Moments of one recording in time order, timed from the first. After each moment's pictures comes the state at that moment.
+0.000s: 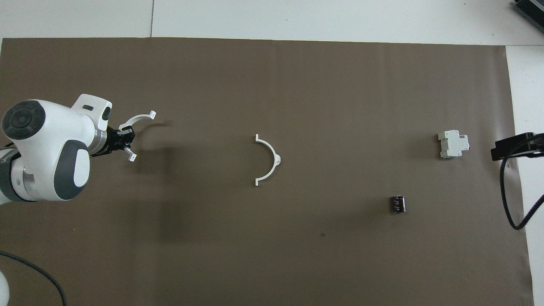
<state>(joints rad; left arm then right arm) -0.16 0.18 0.03 -2.02 -0.01 2.27 -0.57 0.04 -0.05 -0.09 -1.58 -0.04 1.47 -0.06</state>
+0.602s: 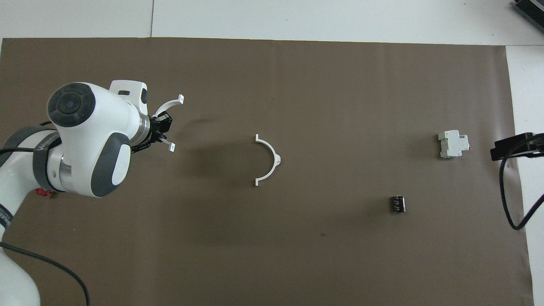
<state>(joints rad) -0.48 0.19 0.03 -1.96 0.00 2.23 -1.17 0.04 -0.05 -0.09 -1.58 -0.04 1.47 -0.06</state>
